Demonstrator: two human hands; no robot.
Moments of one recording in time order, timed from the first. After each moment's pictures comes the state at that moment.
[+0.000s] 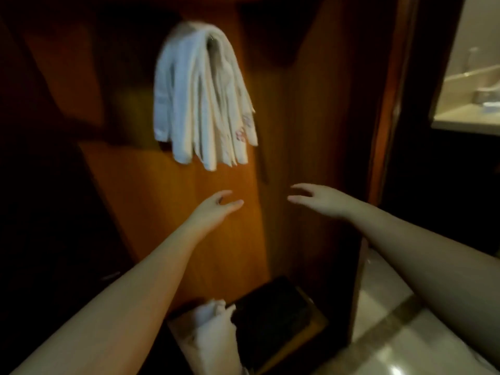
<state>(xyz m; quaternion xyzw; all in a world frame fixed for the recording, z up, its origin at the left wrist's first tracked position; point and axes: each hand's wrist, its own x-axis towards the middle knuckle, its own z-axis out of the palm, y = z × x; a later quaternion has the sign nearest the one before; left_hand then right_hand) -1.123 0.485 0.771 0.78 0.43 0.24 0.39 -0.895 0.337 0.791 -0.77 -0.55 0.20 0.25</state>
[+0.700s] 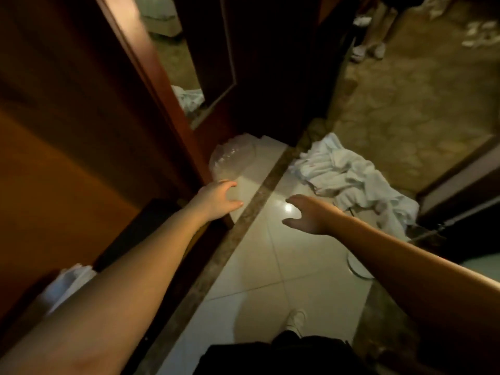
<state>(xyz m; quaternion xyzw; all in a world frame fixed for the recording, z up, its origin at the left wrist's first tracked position) -0.734 0.271 0.512 0.94 0.19 -0.14 0.26 -0.618 0.020 0.473 -0.88 -0.38 0.26 0.11</state>
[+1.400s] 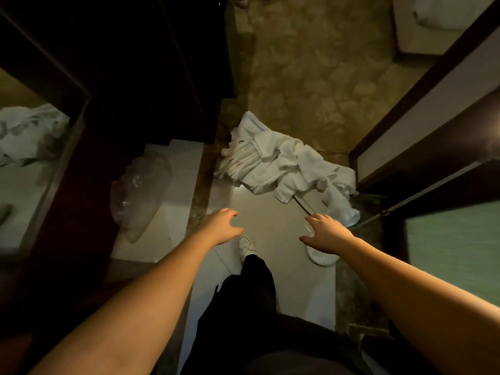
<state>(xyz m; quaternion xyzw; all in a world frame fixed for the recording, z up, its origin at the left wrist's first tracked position) -0.361 0.170 0.331 0.91 0.03 -0.37 0.20 -0.355 -0.130 0.321 -0.92 -0.10 0.38 0.07</state>
